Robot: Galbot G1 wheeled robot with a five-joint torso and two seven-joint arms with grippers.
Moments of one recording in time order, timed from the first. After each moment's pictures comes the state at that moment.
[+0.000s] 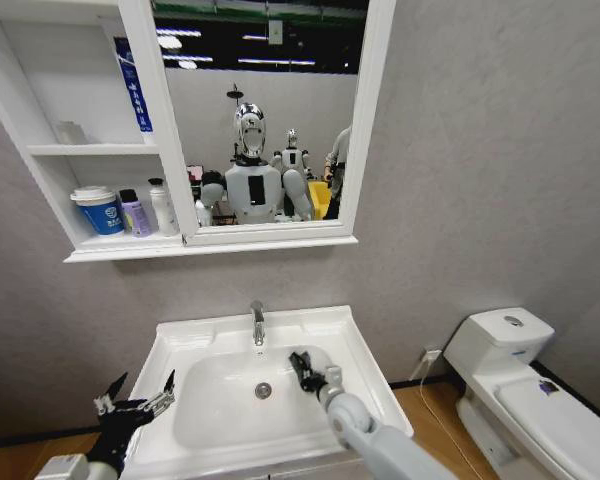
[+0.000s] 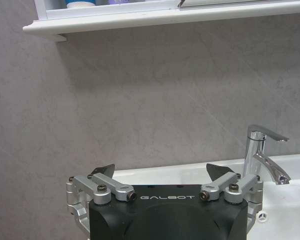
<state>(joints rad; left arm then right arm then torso) 2.03 -1.33 -0.88 -2.47 -0.36 0.19 -0.07 -1.02 0.96 -0.14 1.91 0.82 -0.33 0.50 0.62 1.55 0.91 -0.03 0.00</state>
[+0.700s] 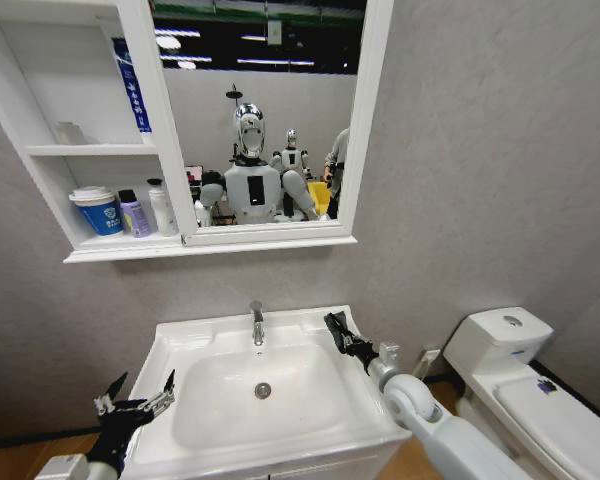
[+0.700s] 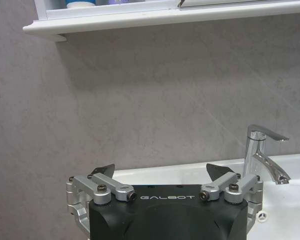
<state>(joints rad) 2.03 -1.33 -0.88 -2.47 -0.36 0.20 -0.07 -1.05 0.90 0.11 1.73 0.85 -0.21 0.21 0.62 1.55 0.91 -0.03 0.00</state>
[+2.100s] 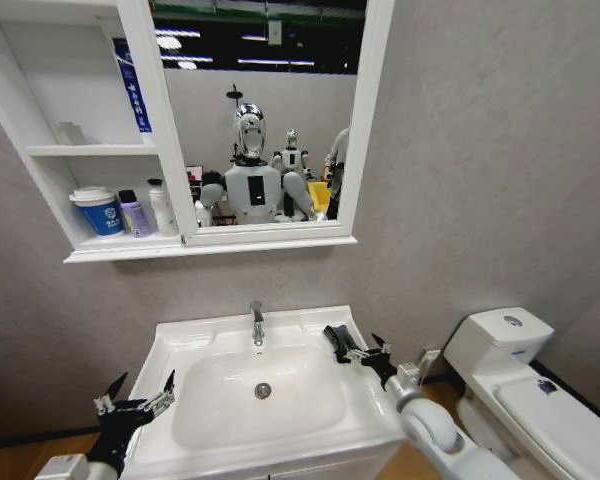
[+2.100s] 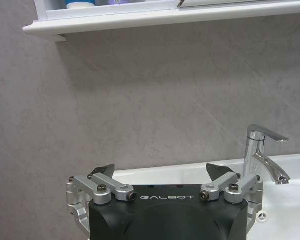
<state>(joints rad) 2.03 -1.33 -0.88 -2.47 -0.36 0.19 -0.07 -1.54 0.97 0.43 2.05 0.47 -0.06 0.28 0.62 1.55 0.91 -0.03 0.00</state>
